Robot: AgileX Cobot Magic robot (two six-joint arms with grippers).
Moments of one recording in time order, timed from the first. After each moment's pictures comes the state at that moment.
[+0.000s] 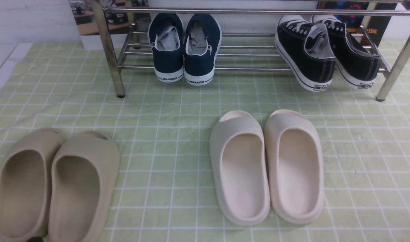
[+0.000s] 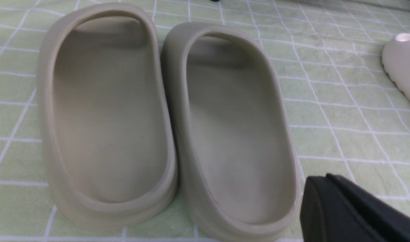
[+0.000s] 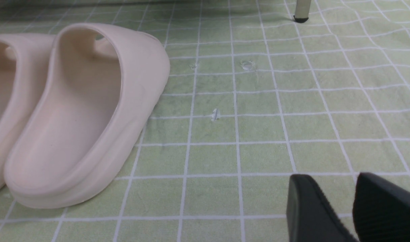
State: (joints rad) right arm 0.00 -0.01 0.02 0.06 0.39 0.04; left arm -0.09 -0.01 0.03 -0.15 0.39 -0.06
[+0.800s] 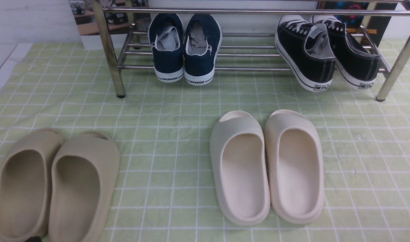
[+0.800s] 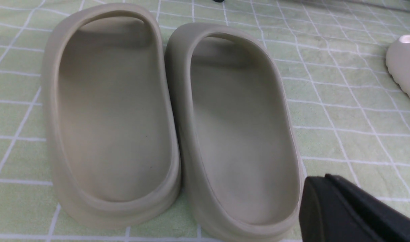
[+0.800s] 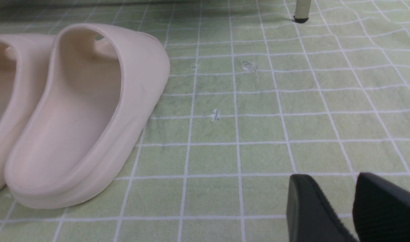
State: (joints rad) right arm 0.00 -0.01 0.02 0.06 0.39 0.04; left arm -0.08 -0.01 0.03 -0.15 0.39 -0.06
